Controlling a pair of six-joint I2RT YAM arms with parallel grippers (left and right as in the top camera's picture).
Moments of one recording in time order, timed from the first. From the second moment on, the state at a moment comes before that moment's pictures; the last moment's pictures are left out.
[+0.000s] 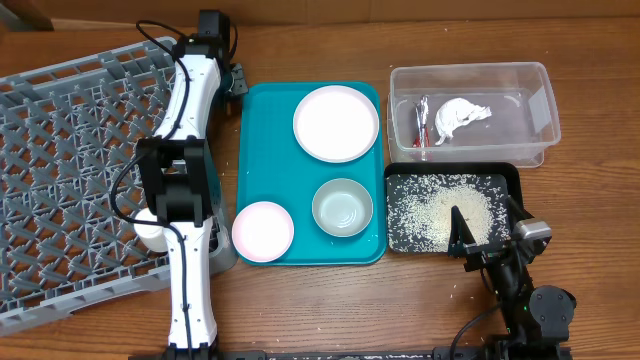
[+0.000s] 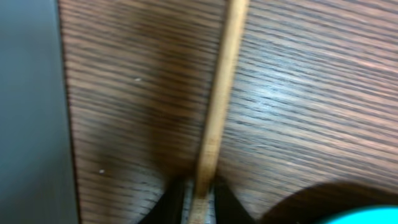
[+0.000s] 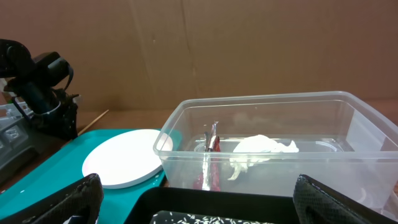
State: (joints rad) left arm -0.03 2.64 2.40 -1.02 -0.10 -0.31; right arm -0.01 0.01 0.02 -0.01 -0.22 0.14
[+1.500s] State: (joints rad) left arm -0.08 2.30 2.39 -1.38 -0.12 -0.31; right arm -0.01 0.01 0.02 -0.01 -0.22 0.14
